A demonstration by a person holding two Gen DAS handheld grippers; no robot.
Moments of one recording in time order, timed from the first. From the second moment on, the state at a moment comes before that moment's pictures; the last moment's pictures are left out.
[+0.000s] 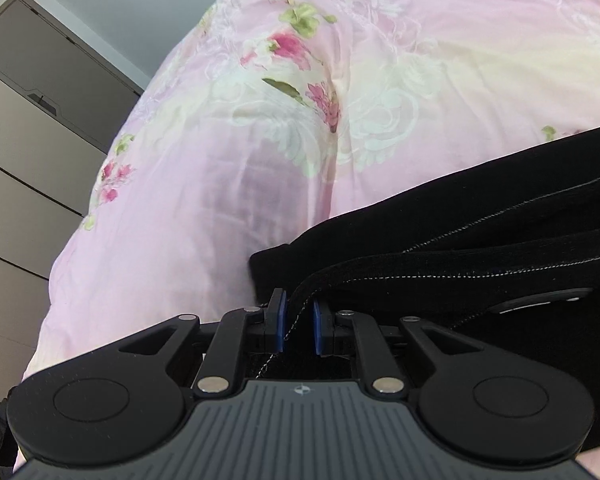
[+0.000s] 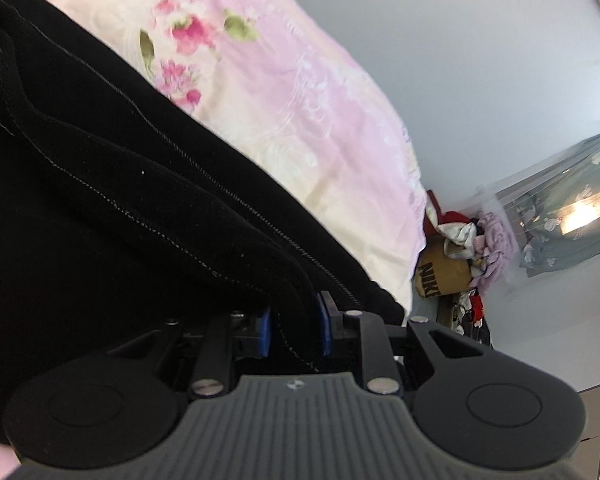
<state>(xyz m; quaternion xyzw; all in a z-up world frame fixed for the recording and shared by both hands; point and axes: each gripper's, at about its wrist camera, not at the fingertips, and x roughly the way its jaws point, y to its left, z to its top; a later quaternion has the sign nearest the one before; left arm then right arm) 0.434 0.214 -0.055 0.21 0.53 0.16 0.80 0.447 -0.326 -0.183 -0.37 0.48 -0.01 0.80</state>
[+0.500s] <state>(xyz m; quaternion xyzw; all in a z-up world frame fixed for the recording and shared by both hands) 0.431 0.253 0.003 0.14 0.51 0.09 0.84 0.461 -0.340 -0.198 -0.35 0.50 0.01 0.79</state>
